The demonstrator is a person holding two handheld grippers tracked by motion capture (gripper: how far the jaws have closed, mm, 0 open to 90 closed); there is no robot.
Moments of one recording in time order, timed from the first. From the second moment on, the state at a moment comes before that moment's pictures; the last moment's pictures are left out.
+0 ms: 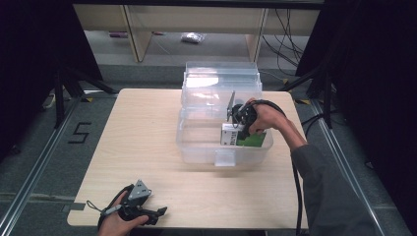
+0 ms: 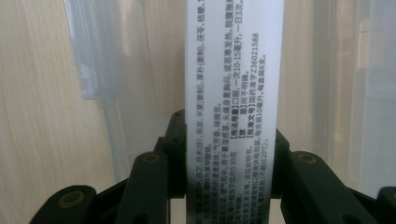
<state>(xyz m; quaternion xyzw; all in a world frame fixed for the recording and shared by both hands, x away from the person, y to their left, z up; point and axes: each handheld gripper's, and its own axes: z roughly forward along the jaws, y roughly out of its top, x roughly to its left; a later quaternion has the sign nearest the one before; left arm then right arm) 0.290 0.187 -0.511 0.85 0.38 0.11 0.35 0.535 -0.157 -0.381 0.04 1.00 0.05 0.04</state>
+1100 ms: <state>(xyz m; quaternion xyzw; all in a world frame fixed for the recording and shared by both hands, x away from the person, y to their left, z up) 0.291 0.186 -0.511 0.85 0.38 0.11 0.35 0.544 -0.160 -0.412 0.03 1.00 0.04 0.02</state>
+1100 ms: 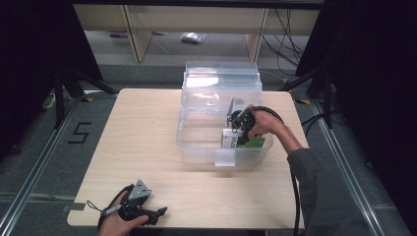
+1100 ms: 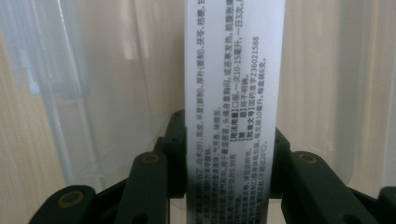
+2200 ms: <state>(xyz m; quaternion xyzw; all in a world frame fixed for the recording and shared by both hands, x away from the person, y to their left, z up) 0.291 0.186 -0.512 0.85 0.38 0.11 0.35 0.534 -0.175 -0.378 0.11 0.99 0.08 0.03</state>
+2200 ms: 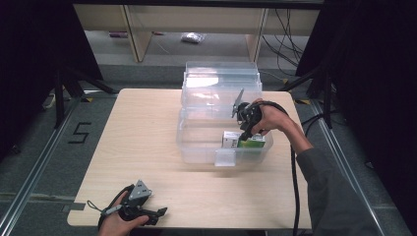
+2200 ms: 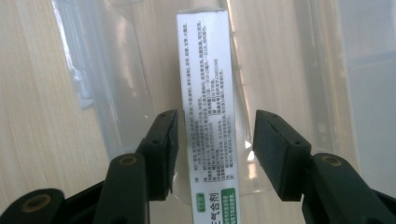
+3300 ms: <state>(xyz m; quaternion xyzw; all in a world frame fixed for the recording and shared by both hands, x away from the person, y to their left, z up) 0.290 0.186 -0.511 0.85 0.37 0.11 0.35 0.501 -0.188 -0.344 0.19 0.96 0.18 0.11</state>
